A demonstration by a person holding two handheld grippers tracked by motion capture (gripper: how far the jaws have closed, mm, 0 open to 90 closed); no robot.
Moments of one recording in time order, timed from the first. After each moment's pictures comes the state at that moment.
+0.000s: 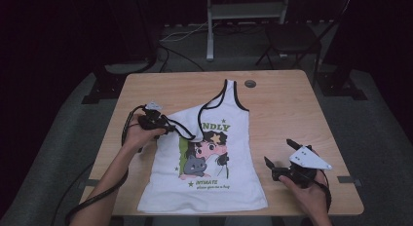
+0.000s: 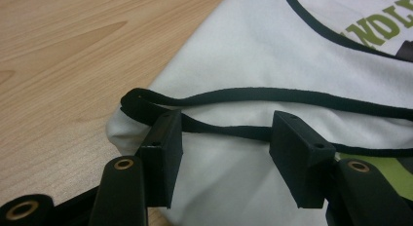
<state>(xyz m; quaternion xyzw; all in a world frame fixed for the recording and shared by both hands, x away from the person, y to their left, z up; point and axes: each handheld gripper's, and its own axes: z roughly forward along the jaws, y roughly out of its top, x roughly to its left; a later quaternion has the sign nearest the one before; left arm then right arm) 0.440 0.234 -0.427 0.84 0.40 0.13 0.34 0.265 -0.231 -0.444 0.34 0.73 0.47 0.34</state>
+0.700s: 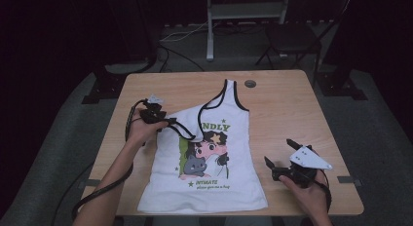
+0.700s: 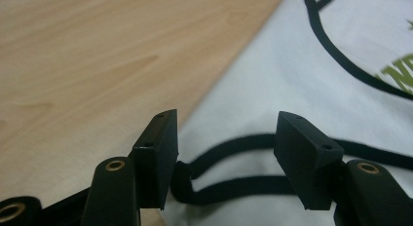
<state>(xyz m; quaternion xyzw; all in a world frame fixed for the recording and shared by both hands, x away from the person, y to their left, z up) 0.454 0.226 -0.425 0.83 0.42 0.16 0.34 0.266 -0.232 -0.443 0.35 0.73 0.48 0.34</state>
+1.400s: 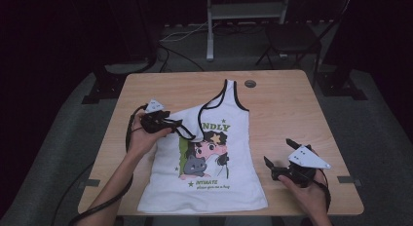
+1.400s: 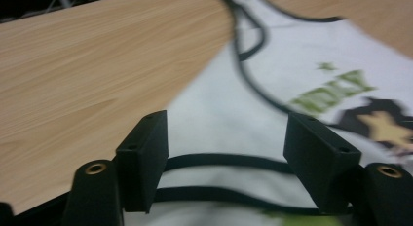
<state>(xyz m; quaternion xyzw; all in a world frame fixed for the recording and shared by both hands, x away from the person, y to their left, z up) 0.409 0.197 -0.410 0.80 0.36 0.20 0.43 0.267 -0.230 -0.443 0.34 0.74 0.47 0.34</state>
